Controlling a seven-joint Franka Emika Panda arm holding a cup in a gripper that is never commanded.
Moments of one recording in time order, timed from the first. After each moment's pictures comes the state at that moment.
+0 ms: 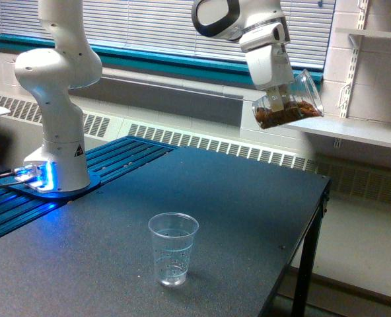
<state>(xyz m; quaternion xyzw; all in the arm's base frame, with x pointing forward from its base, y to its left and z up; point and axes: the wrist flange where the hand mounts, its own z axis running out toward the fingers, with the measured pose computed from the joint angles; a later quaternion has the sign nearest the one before) 0.587 -0.038 0.443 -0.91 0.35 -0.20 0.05</state>
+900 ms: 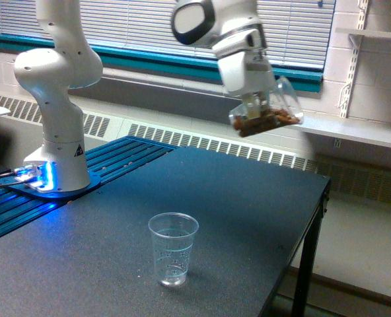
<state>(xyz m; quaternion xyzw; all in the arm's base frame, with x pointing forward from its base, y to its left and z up) 0.546 -0.090 0.426 -0.90 0.38 -0.22 0.03</state>
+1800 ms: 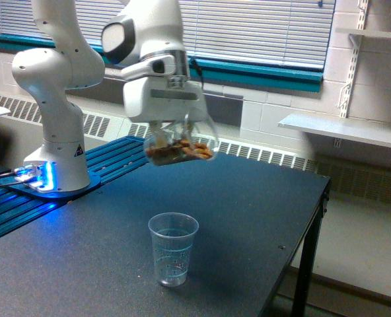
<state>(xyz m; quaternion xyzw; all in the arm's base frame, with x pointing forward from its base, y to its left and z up) 0.439 -0.195 0.372 -0.87 0.44 -0.21 -0.02</state>
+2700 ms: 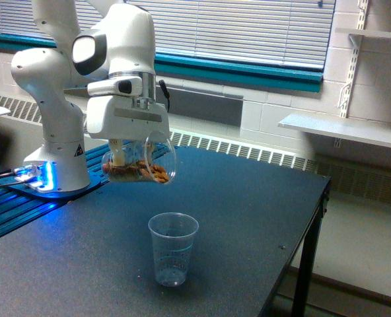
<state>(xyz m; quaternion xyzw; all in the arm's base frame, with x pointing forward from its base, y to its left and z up) 0.389 -0.223 0.332 -0.89 0.41 -0.17 -0.08</state>
